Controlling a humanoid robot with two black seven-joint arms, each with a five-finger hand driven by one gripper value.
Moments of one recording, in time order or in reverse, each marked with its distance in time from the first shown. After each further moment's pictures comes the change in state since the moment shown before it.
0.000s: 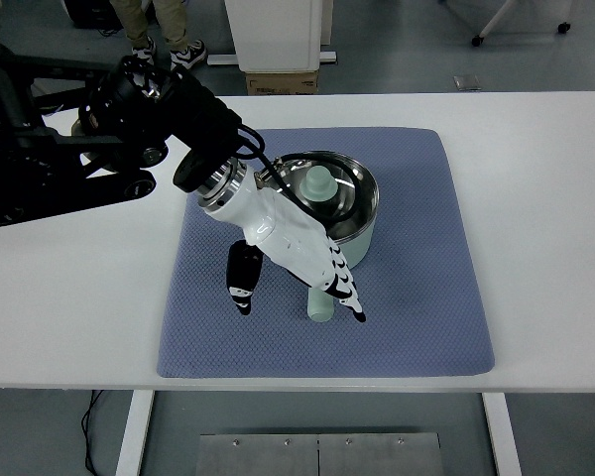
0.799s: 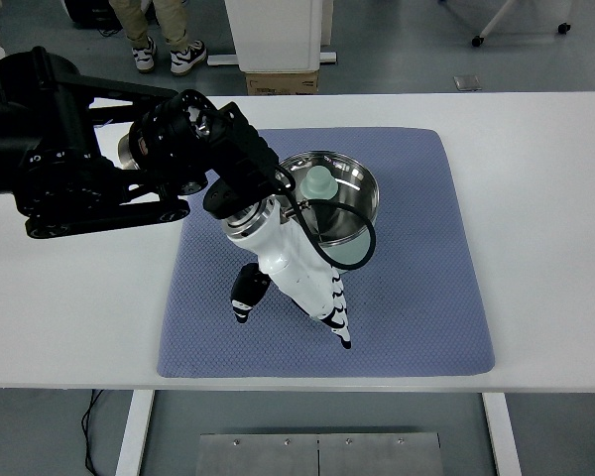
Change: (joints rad) left arm -0.012 -0.104 0.061 0.017 0.143 0.004 0.000; right arm 0.000 0.000 0.000 0.000 0.000 0.001 0.000
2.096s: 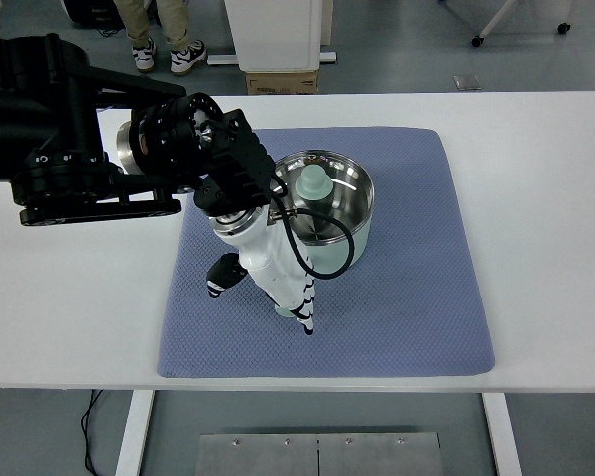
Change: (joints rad) left arm -0.113 -0.032 0.170 -0.004 0.101 0.076 0.000; right arm 0.000 0.000 0.000 0.000 0.000 0.000 0.000
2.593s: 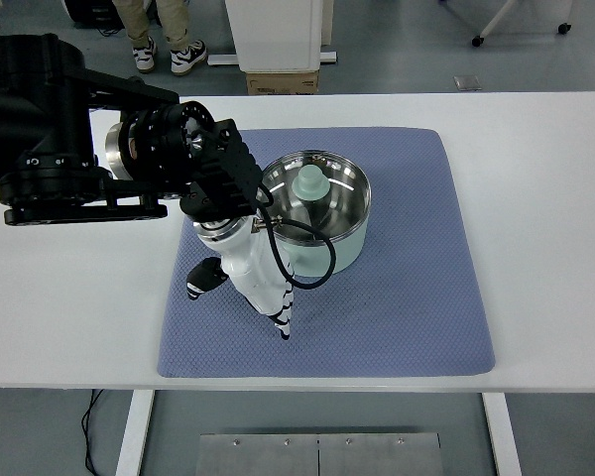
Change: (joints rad) left arm -0.046 0.000 0.089 -0.036 0.000 0.012 0.000; right arm 0.000 0.000 0.000 0.000 0.000 0.001 0.000
